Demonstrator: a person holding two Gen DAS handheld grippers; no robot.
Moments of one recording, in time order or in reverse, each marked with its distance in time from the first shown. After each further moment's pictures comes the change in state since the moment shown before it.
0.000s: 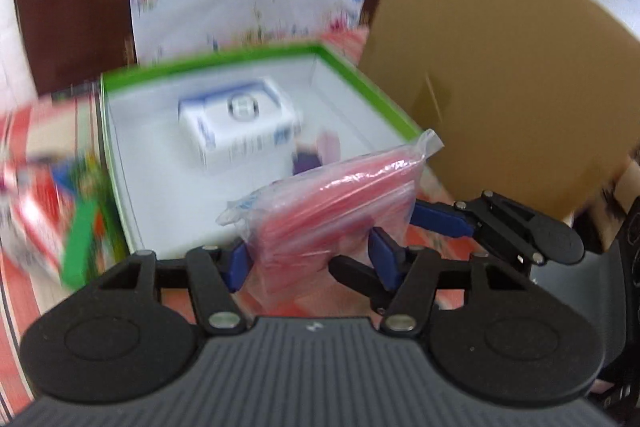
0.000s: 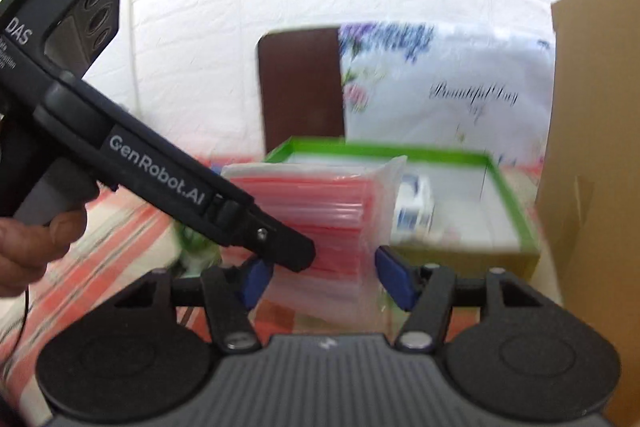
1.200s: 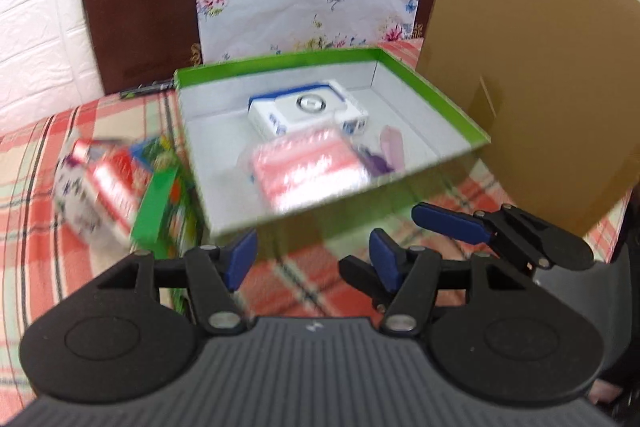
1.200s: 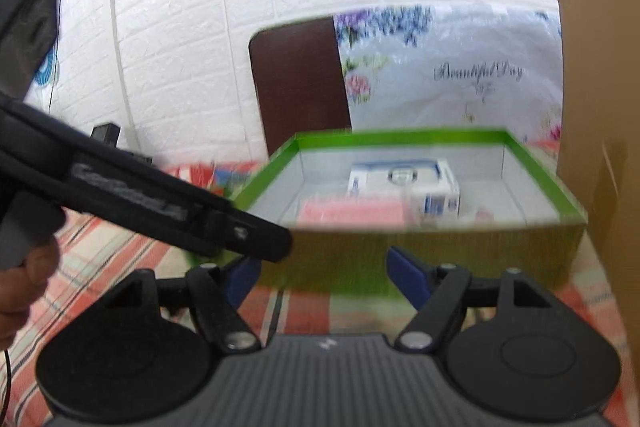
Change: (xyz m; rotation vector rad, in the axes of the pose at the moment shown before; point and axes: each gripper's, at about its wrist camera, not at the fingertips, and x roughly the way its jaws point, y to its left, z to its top) left arm -0.018 0.013 -0.046 -0.013 -0.039 0.186; right arm 0.014 0.027 -0.015 0.102 0.042 0.015
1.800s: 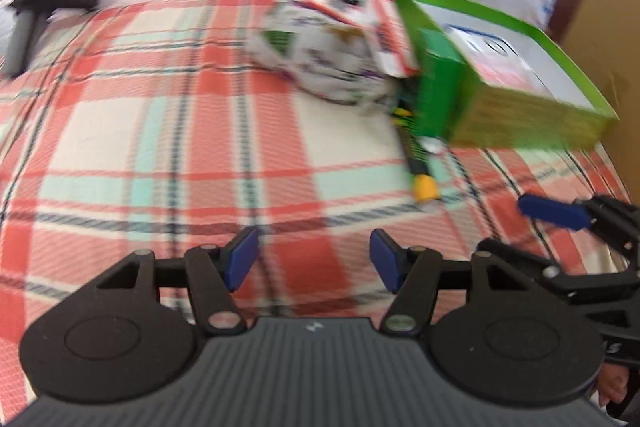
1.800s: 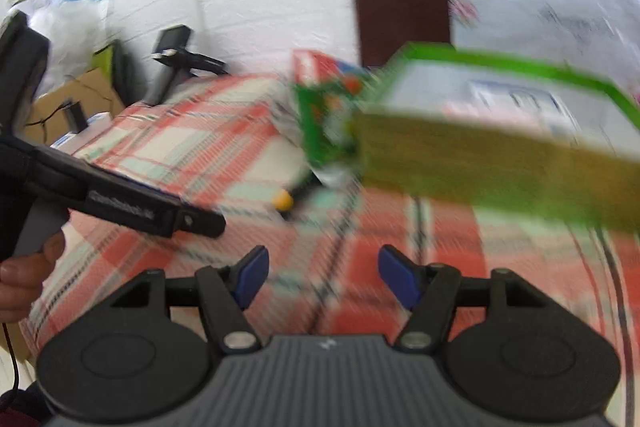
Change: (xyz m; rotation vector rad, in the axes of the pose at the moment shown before) left arm -0.024 0.124 -0.094 -0.279 0.060 0.211; right arm 0.025 0.082 -0.021 -0.157 0.185 0.148
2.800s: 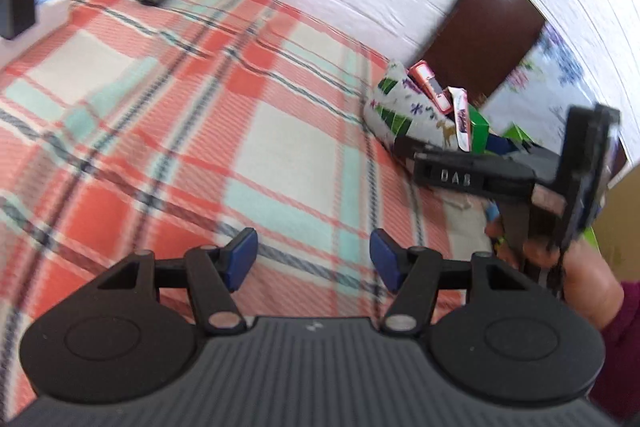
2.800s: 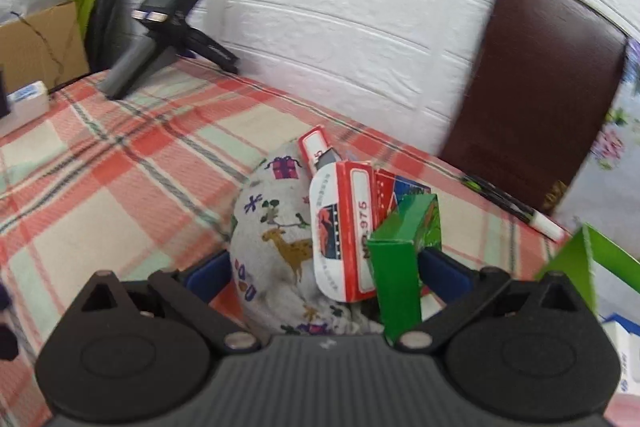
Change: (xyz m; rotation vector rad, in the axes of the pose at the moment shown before) left arm -0.029 0.152 0.001 -0.412 -0.111 -0.063; right arm 0.202 0.084 0.126 -0.291 0.052 -0.098
